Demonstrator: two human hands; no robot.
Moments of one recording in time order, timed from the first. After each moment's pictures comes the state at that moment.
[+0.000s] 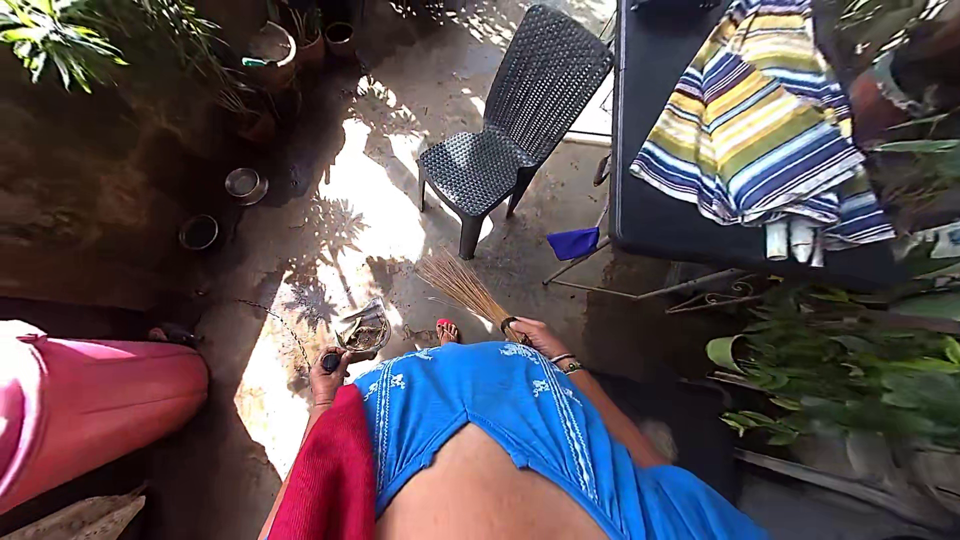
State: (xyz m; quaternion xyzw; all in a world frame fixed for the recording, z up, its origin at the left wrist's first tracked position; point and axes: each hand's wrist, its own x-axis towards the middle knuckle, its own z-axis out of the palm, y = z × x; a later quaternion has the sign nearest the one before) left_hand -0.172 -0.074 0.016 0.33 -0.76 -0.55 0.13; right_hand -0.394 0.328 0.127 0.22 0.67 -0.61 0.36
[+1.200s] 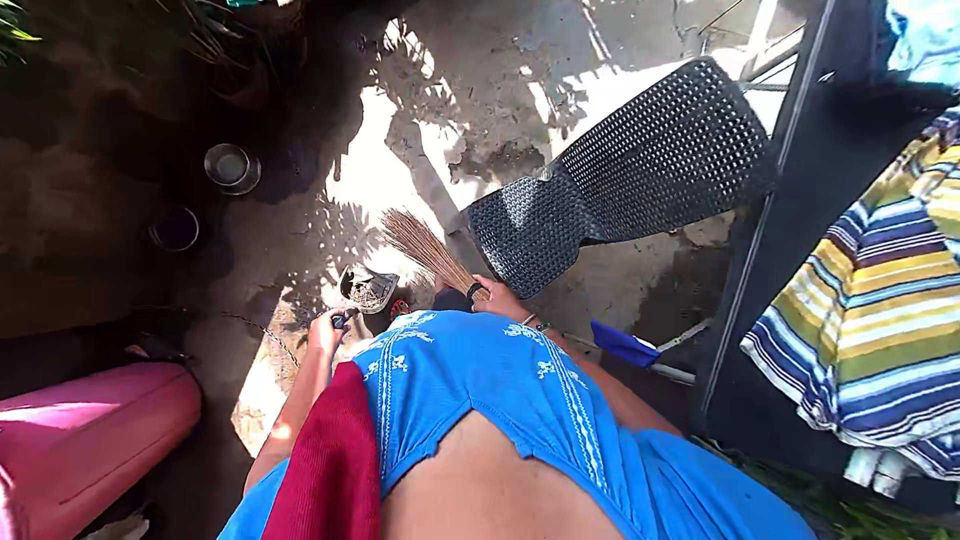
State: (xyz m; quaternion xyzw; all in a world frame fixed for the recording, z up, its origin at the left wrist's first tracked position) left_hand -0.573 -0.347 0.003 0.36 -0.82 -0.37 -0.26; right_hand -0.800 -0.021 0.094 -0.10 0.82 -0.31 0.47
